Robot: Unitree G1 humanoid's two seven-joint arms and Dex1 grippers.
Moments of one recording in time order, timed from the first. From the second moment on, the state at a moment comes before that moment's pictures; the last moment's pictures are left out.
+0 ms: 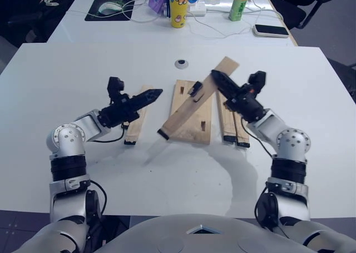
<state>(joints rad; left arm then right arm) -0.35 0.37 0.27 0.07 -0.92 1.02 -0.82 -0.35 -0.26 -0.38 0.14 1.24 0.91 0.53</state>
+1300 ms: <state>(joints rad) -0.53 0.21 -0.46 0.49 0.17 0.00 -0.75 -0.55 -0.34 -0.47 0.38 0.91 0.65 0.59</state>
